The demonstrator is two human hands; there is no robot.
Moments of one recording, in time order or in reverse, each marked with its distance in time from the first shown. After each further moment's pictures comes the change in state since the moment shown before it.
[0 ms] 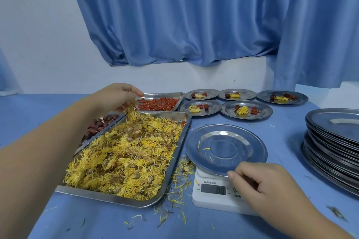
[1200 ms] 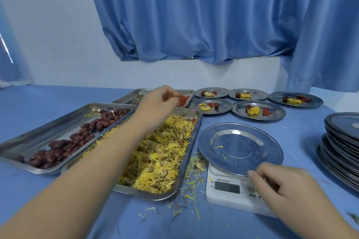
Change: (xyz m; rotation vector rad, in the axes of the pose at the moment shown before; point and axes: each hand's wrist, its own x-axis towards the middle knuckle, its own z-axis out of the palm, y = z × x) left_hand -0.040 0.020 0.080 -0.059 0.262 0.297; right_hand -0.003 -0.007 0.000 -0.058 0.041 0.128
